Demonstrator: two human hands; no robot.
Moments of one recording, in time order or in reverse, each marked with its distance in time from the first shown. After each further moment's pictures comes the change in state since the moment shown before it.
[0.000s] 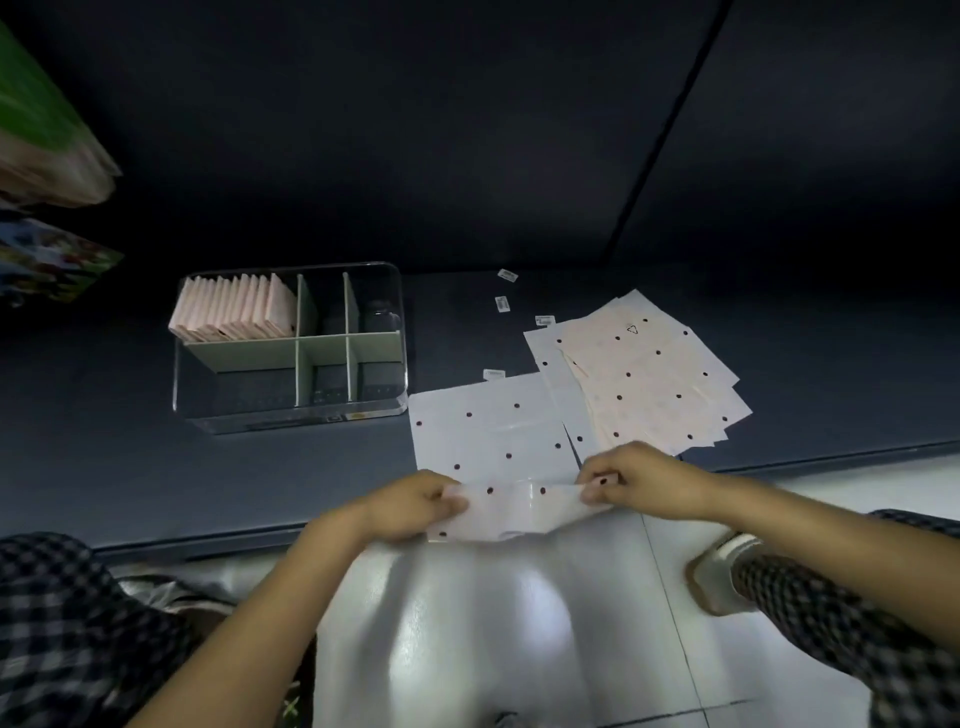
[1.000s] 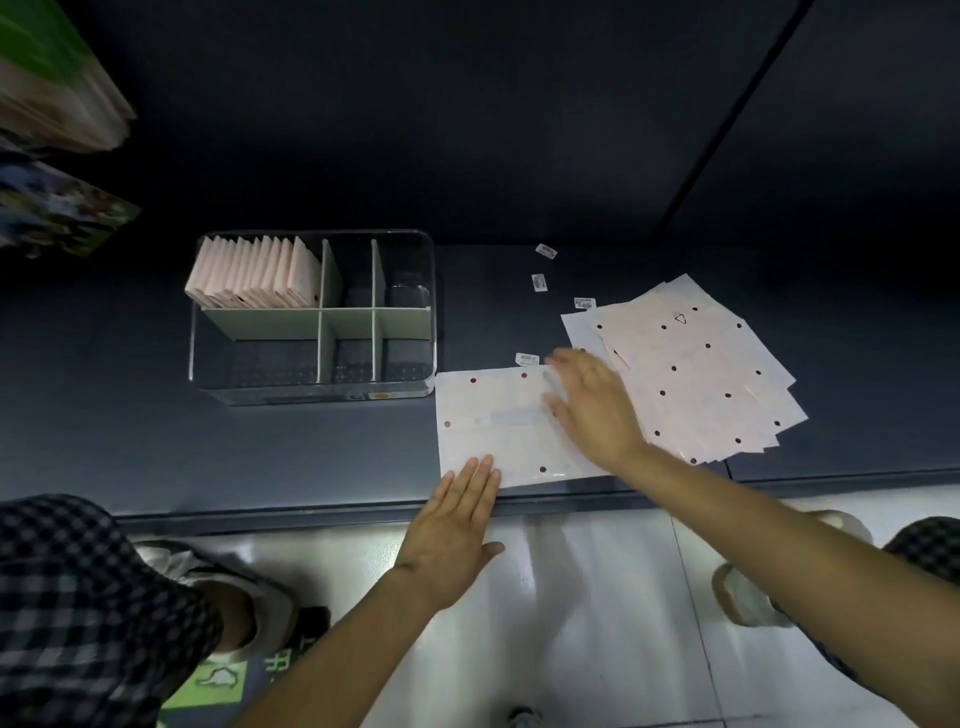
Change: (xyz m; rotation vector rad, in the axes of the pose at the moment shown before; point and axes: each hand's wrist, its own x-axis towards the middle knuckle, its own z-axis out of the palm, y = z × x) left_hand 0.032 -0.062 0.075 1.008 0.368 0.030; right_hand 0.118 -0.008 0.028 -0.399 0.601 -0.008
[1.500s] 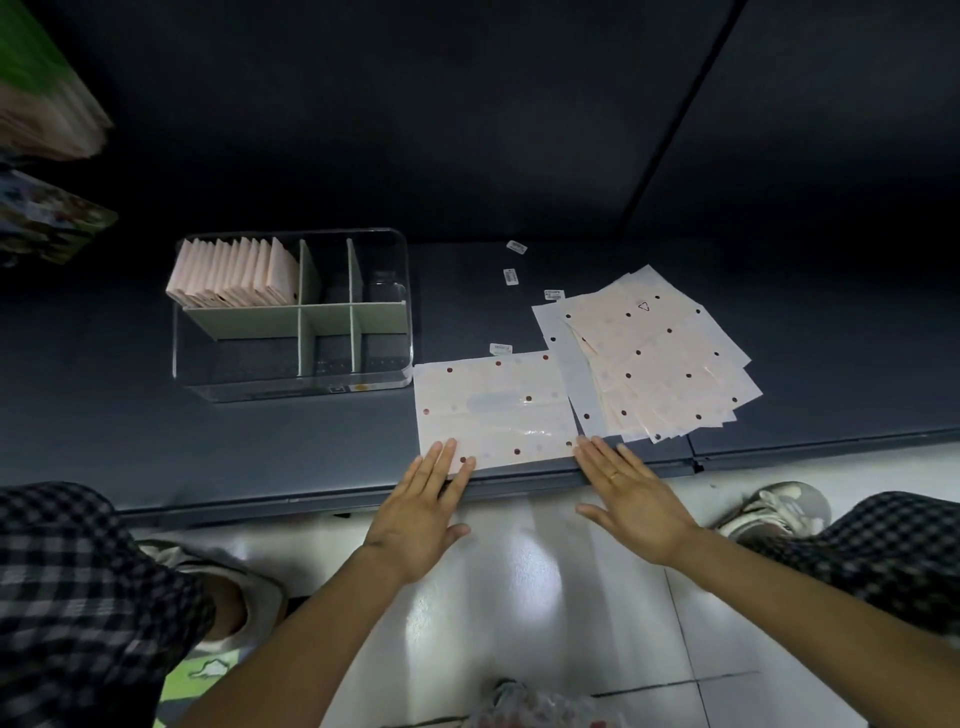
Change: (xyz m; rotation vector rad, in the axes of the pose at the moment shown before) left_hand -0.008 -0.012 -0.004 -0.030 -0.013 0.021; right_hand -0.135 0.053 0.013 -0.355 -0.413 -0.121
